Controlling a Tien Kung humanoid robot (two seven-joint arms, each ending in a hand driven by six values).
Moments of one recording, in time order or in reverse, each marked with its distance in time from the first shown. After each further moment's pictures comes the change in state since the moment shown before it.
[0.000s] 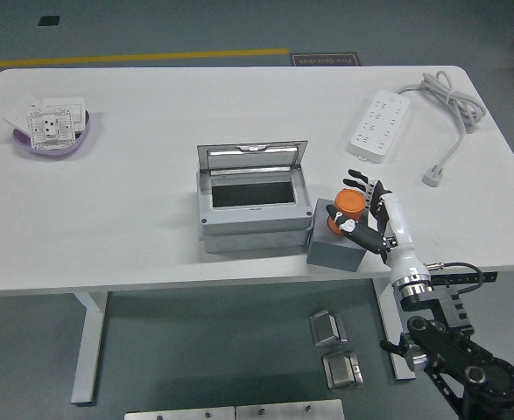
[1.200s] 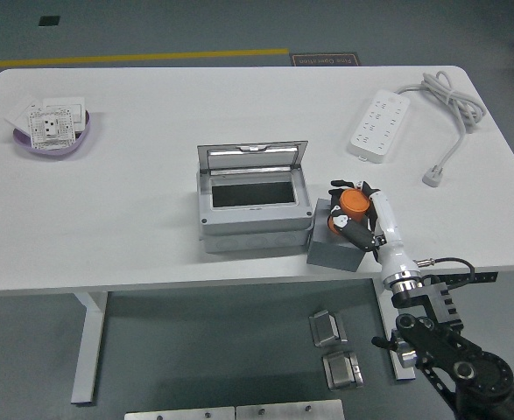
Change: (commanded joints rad) left arm -0.008 -0.001 0.074 0.000 -0.081 0.008 -0.021; right arm 0.039 0.002 -0.057 -0.010 -0.051 -0.074 -0.052
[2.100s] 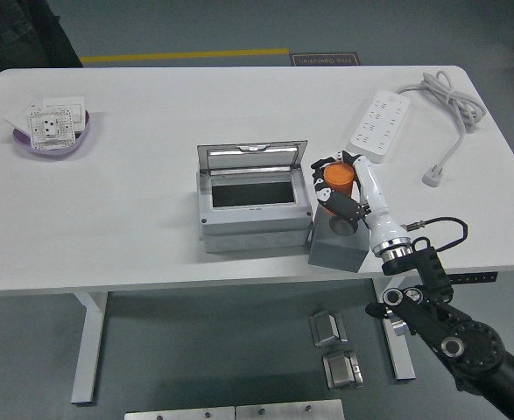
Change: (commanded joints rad) left arm 0.002 0.002 -0.001 0.000 -0.001 -0.004 -0.005; right arm 0.159 -0.013 -0.057 0.039 -0.235 -0.027 -0.140
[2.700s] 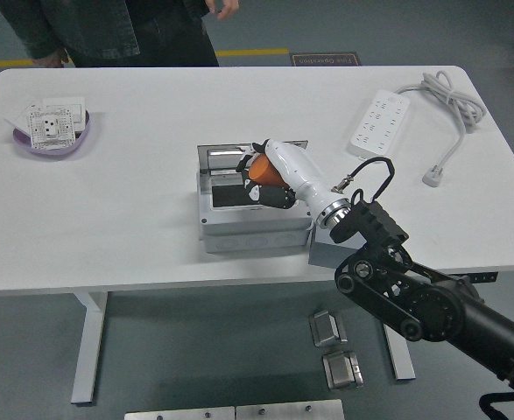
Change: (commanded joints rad) left arm -0.007 0.013 0.027 0.000 -0.026 0.003 0.003; right arm 0.249 0.040 -0.195 -0.029 -0.412 0.164 -0.332
